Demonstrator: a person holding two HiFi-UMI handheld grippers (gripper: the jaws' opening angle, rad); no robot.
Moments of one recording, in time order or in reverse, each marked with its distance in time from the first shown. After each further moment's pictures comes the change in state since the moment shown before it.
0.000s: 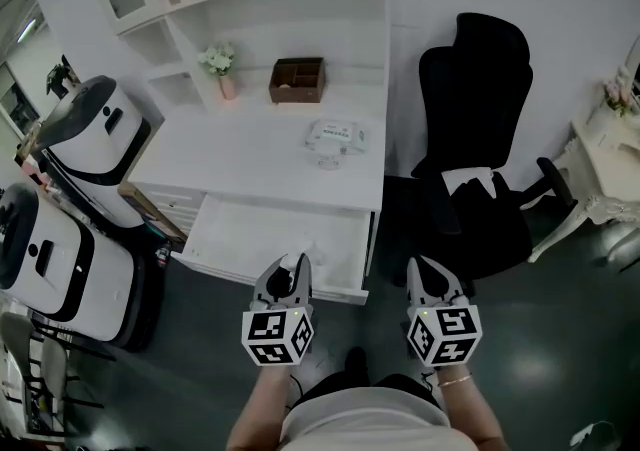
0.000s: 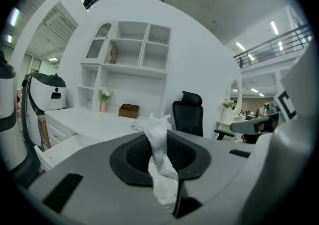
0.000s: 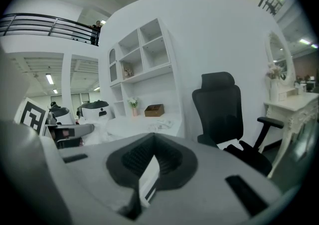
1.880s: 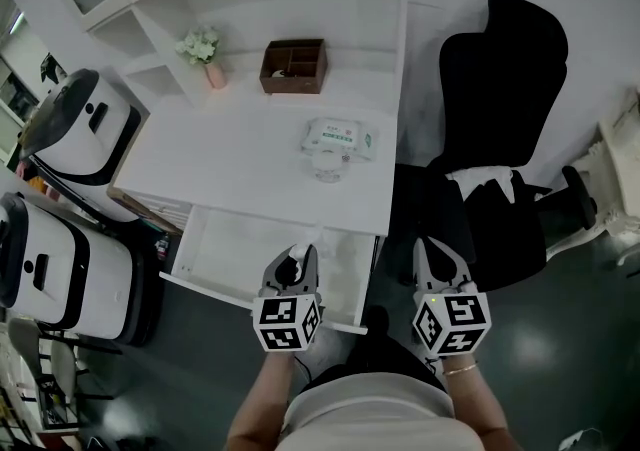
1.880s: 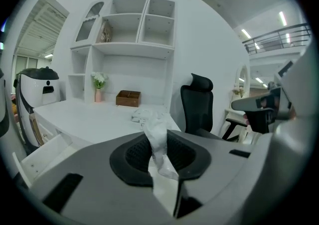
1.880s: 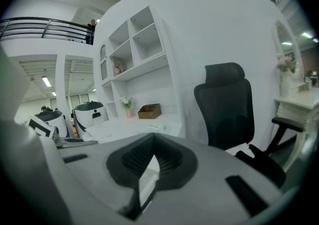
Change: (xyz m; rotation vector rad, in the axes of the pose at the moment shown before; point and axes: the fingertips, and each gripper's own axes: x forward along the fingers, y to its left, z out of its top) left arm 0.146 0.028 -0.028 0.026 0.163 0.031; right arm 0.134 -0.057 0.037 0.030 0.024 0.019
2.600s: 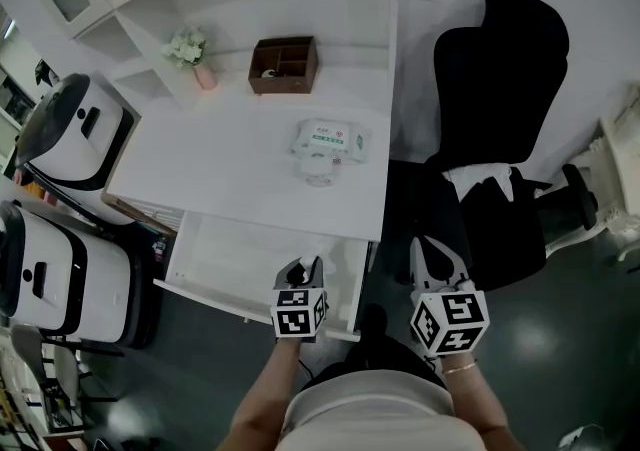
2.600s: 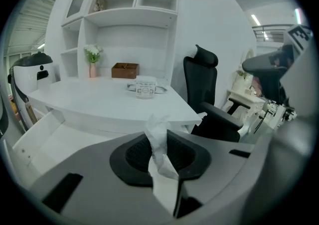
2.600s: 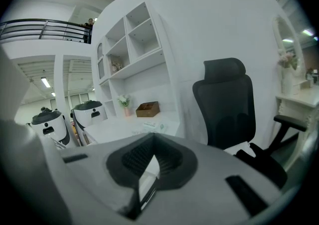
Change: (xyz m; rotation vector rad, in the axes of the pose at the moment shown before) left arm 0.059 -0.001 -0.091 -0.002 0.269 0.000; right arm 0.020 -0.021 -0.001 0.012 0.029 0.006
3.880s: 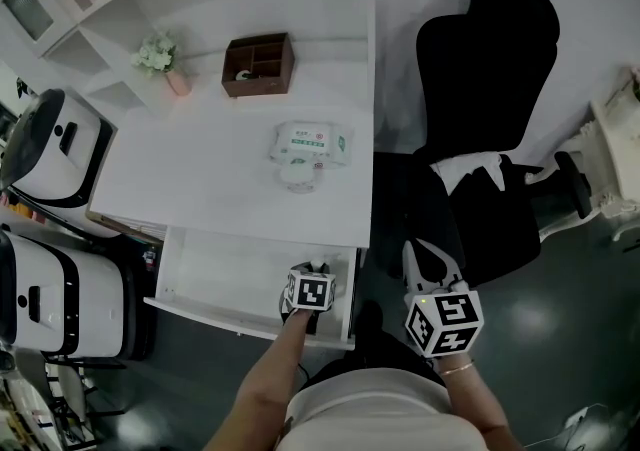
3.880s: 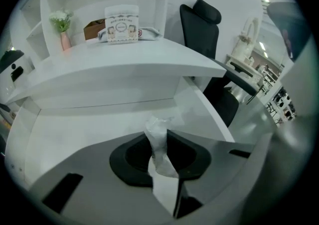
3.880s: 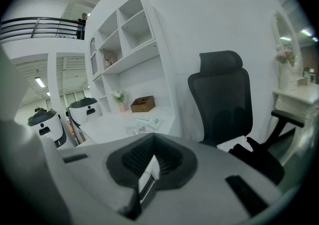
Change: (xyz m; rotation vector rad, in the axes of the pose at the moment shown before) left arm 0.097 -0.012 -0.083 0.121 0.429 -0.066; right arm 0.018 -0.019 -0.012 0.032 0.065 -0.039
